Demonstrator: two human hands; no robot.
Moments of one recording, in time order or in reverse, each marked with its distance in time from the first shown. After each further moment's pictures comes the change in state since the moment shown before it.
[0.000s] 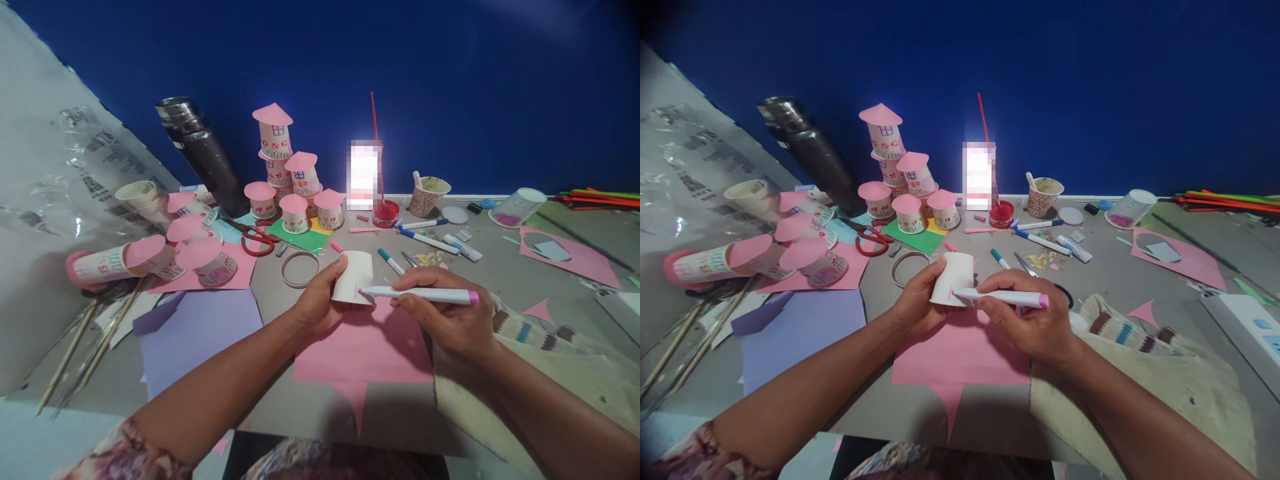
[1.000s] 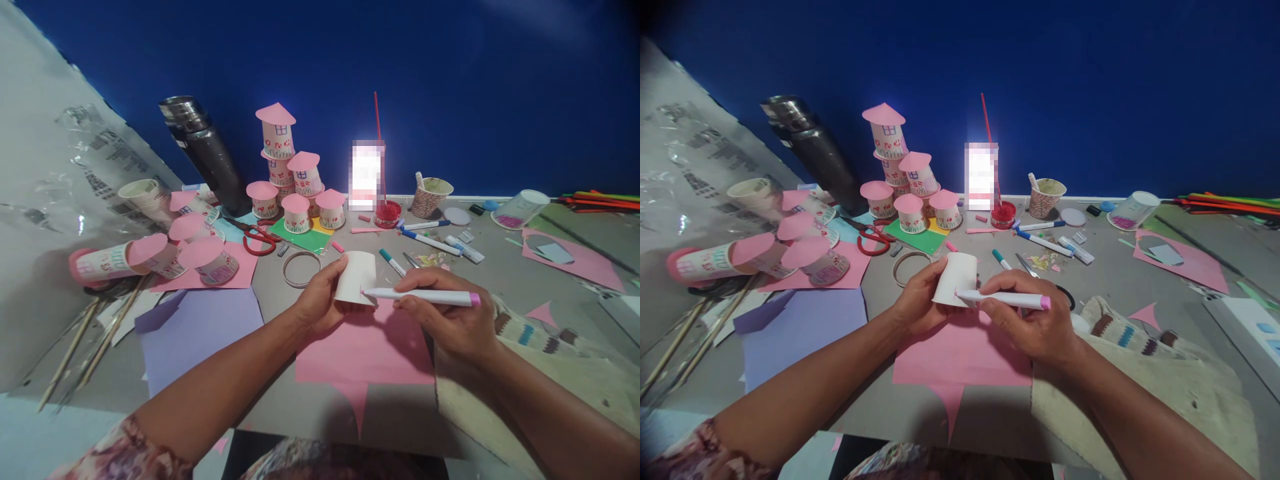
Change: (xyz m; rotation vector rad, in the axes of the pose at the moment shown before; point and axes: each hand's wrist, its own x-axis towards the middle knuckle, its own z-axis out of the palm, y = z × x) left_hand 0.003 0.002 -0.006 -0.030 -0.079 -0.035; right_hand 0.000 0.001 -0.002 -0.033 -0.031 0.056
